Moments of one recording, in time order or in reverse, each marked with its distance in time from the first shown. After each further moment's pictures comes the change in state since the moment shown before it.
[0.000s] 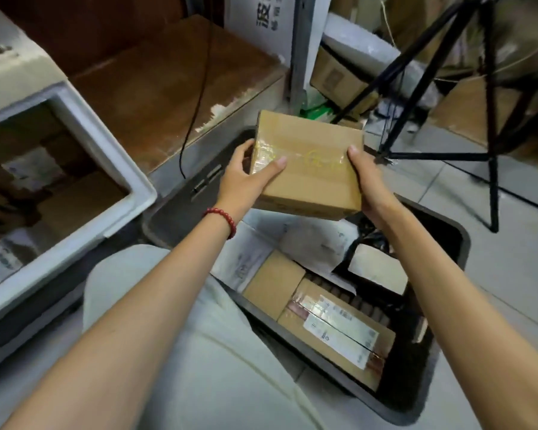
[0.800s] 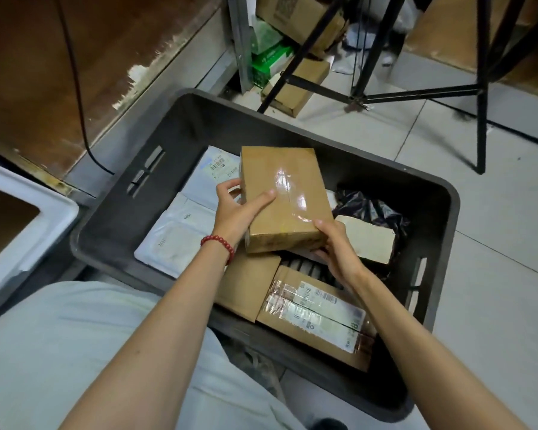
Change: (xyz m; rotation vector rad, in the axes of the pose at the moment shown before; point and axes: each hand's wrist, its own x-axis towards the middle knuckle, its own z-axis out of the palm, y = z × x) left_hand 0.015 -0.084 0.076 -0.060 -0.160 -0.375; right_hand -0.053 0.142 -0.023 0.252 0.031 0.397
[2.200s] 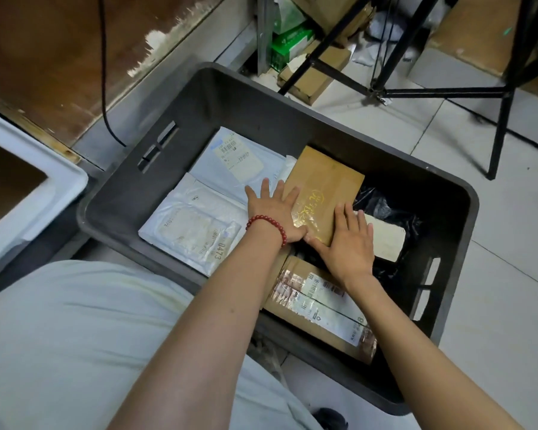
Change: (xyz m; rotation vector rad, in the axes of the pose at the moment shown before) left_hand 0.013 -0.018 0.029 1.595 -0.304 0.242; right_hand 0.004 0.011 0.013 -1.489 0.345 -0.140
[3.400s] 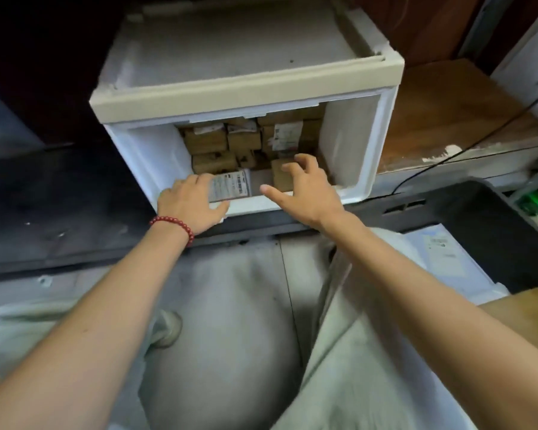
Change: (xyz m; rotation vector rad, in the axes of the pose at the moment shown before) left_hand -0.393 -0.285 0.078 -0.375 0.555 -1.055; right_hand -0.173 -0.384 -0.042 0.103 -0.119 -1.191
